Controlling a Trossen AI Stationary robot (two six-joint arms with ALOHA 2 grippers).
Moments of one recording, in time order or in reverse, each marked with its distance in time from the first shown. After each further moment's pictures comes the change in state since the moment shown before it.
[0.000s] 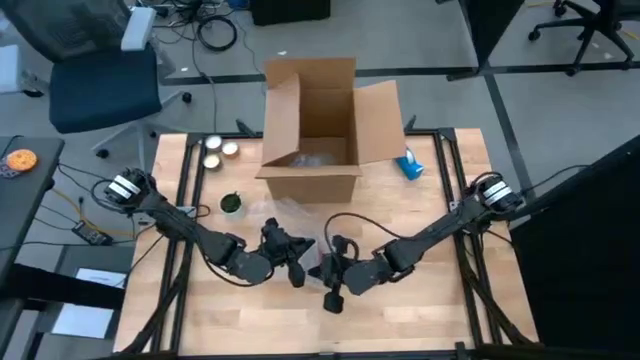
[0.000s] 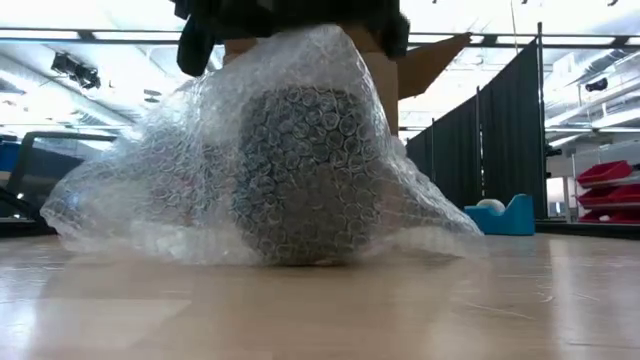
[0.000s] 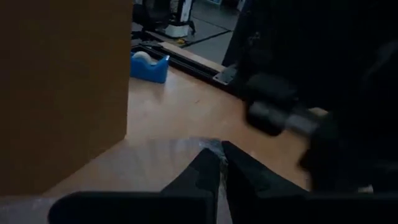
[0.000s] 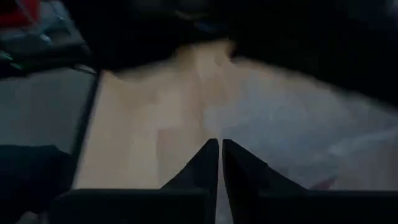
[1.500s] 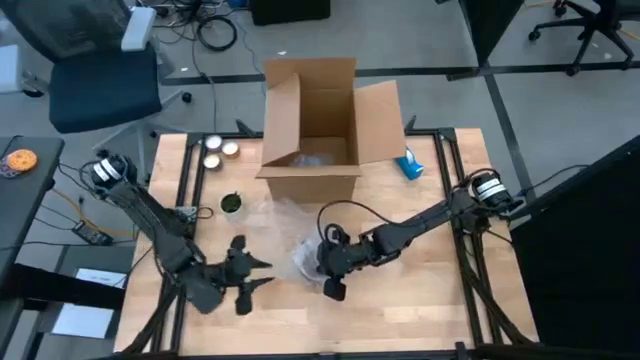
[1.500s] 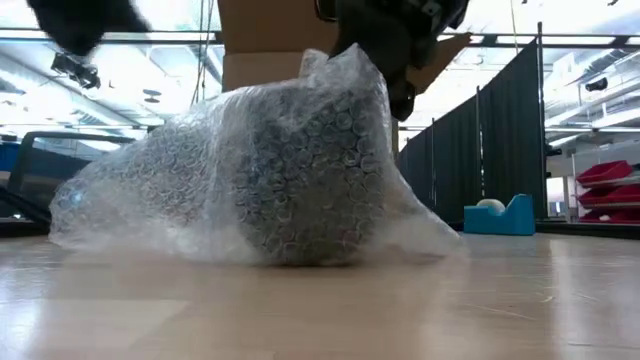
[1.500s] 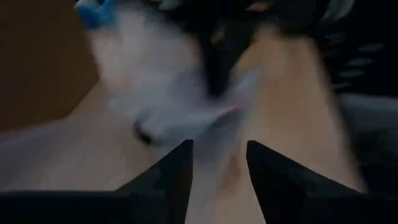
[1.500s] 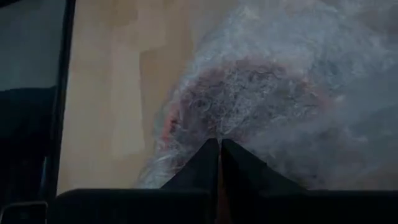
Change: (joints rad) left arm -0.277 -0.210 -0.120 -0.533 0.061 -0.134; right arm -0.129 0.008 0.041 -0.288 -0.332 0.087
